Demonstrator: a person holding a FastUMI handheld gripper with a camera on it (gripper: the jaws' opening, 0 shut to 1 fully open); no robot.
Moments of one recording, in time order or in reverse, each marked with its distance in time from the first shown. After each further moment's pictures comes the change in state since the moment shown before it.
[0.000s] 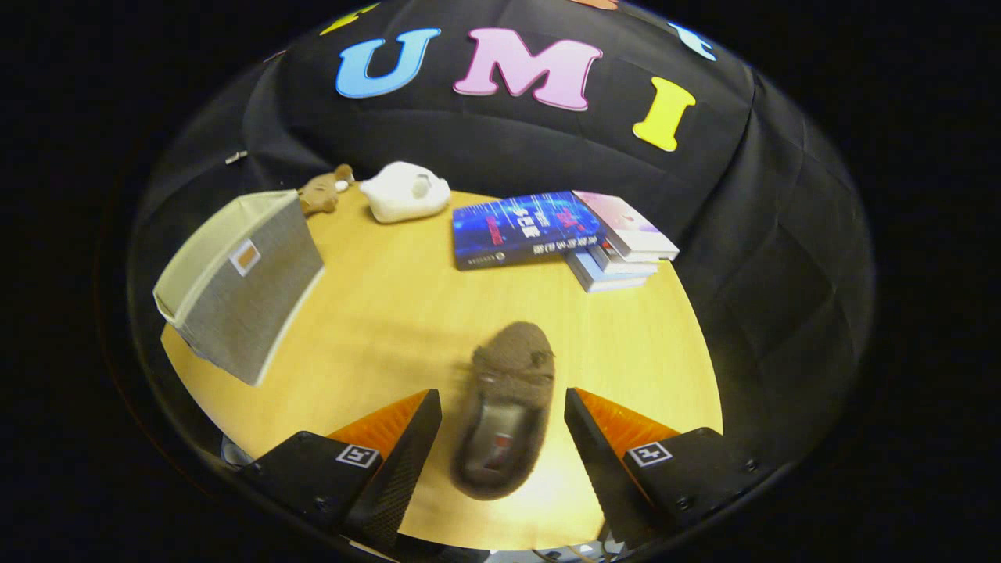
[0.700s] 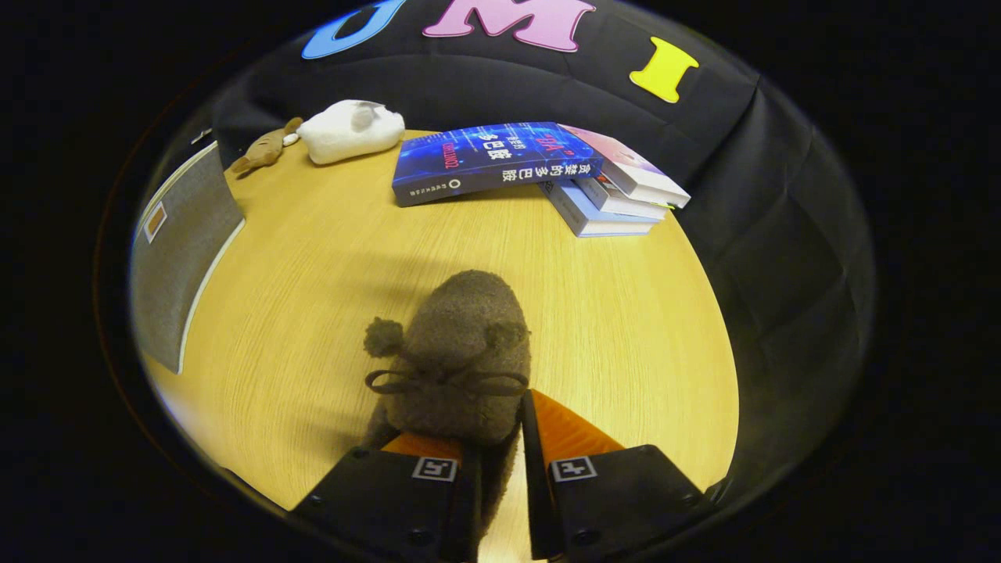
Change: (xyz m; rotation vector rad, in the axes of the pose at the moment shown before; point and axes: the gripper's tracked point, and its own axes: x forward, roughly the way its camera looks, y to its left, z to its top) arm 0.093 -0.027 -0.033 0.022 0.142 -0.061
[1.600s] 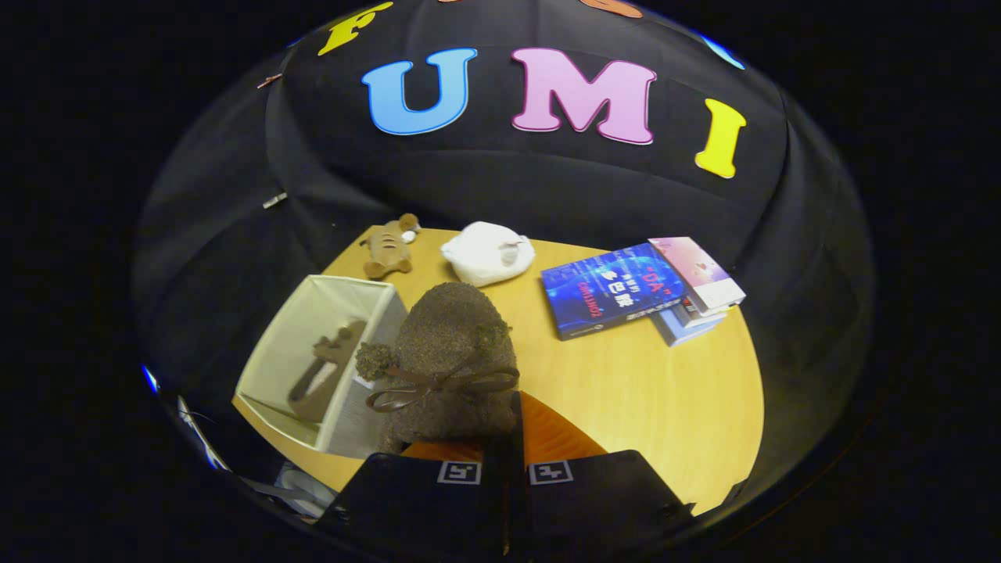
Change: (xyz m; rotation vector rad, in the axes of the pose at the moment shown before) arm -0.196 0.186 0.169 0.057 -0.193 0.331
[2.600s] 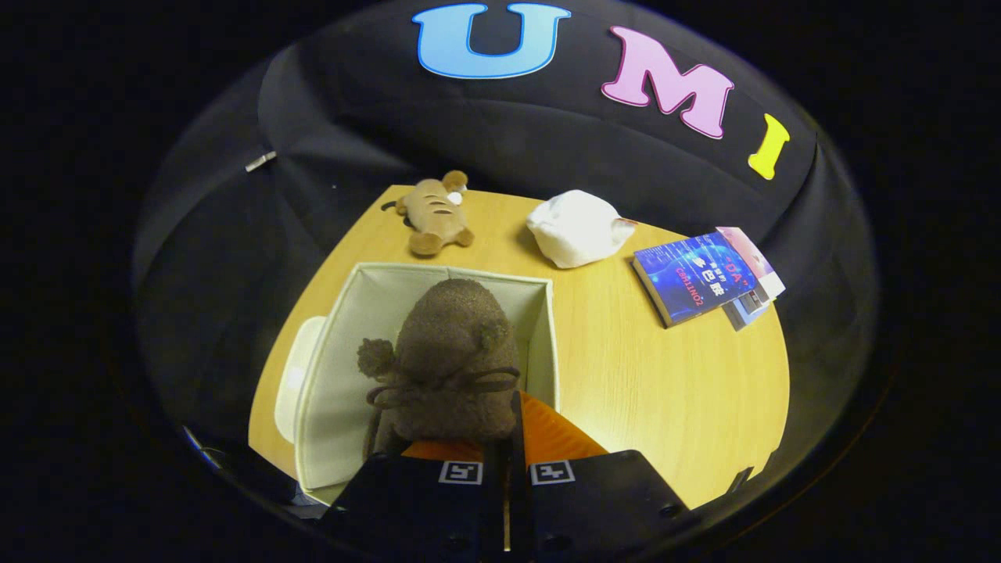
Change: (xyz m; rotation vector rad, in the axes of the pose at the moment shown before) arm 0.113 0.166 -0.019 -0.040 0.181 -0.199
